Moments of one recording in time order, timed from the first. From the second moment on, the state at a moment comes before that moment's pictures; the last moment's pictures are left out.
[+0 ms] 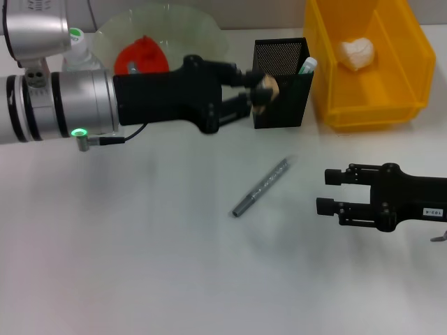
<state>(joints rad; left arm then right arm) -0.65 -2.07 1.06 0.62 1.60 1.47 -1.28 0.43 2.00 -0.84 -0.50 -1.87 -1.60 1.29</state>
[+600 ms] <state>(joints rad) -0.79 -2.08 1.07 0.21 1.21 1.29 -1.01 0.44 2.01 -0.84 -0.50 -1.87 -1.60 1.28</state>
